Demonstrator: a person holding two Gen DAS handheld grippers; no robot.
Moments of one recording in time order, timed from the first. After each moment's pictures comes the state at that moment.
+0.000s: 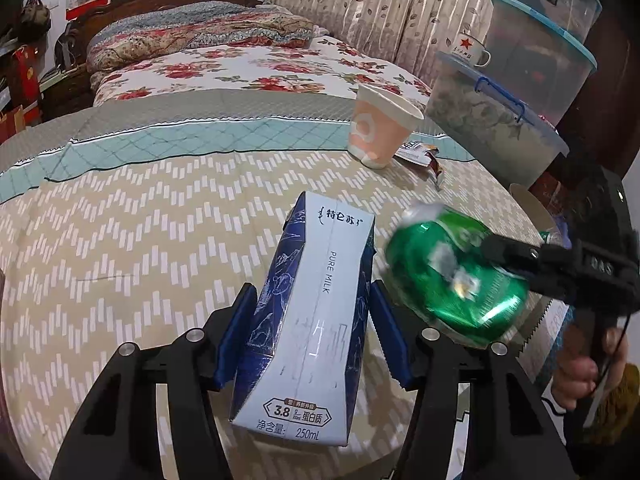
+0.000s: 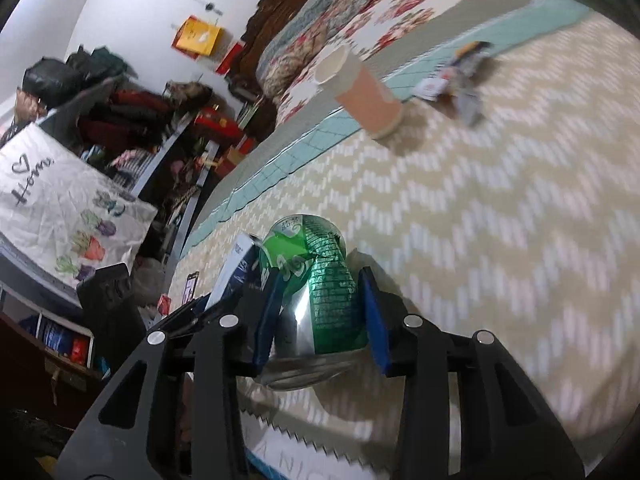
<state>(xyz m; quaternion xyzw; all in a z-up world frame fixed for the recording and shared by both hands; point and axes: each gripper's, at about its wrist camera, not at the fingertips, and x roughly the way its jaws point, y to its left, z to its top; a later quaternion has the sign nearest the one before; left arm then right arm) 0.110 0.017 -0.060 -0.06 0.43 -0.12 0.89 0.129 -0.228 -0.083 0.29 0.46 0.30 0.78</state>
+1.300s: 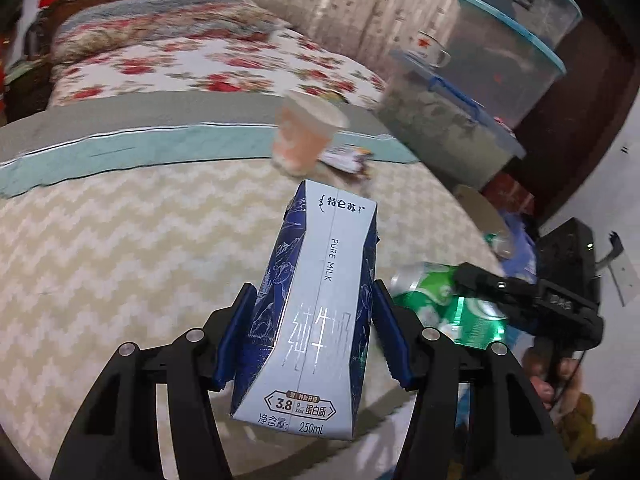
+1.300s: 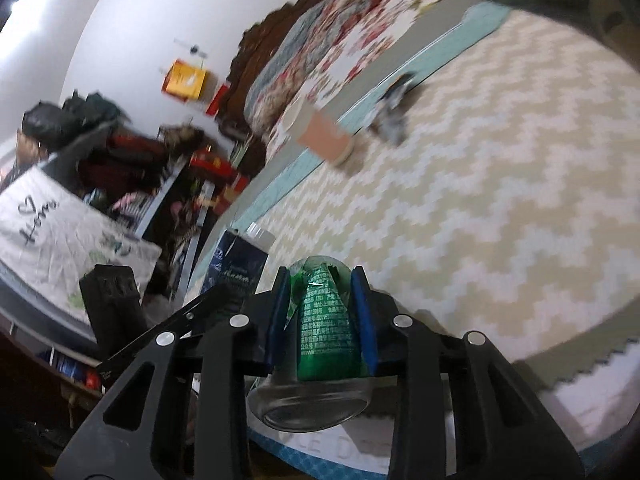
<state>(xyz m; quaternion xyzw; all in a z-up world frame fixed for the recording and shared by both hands) 0.120 -0.035 -0.030 -0.09 0.44 -0.21 0.87 0.101 -0.289 -0.079 0.35 0.42 0.26 0.79</state>
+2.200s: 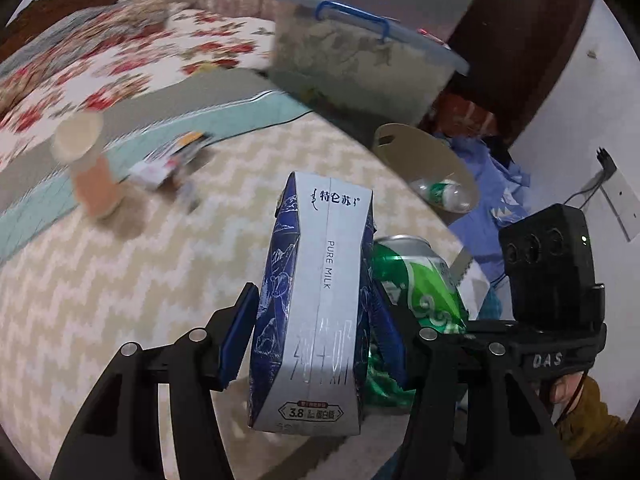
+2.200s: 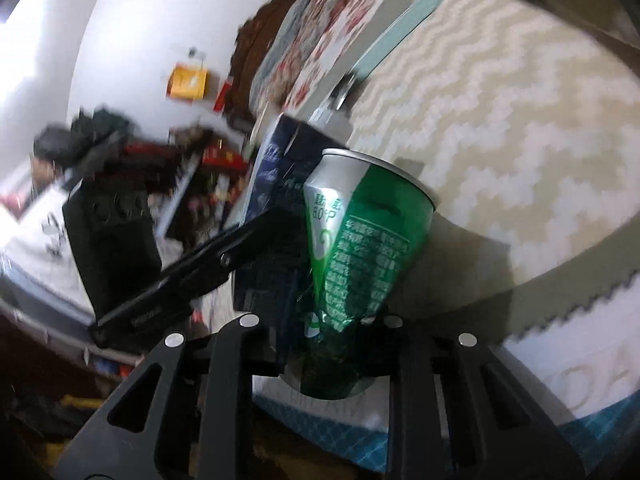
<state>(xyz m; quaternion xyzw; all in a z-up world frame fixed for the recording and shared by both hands) 0.161 -0.213 -0.040 0.03 0.47 -0.31 0.83 0.098 -0.387 -0.109 0.41 0.44 0.29 0.75</state>
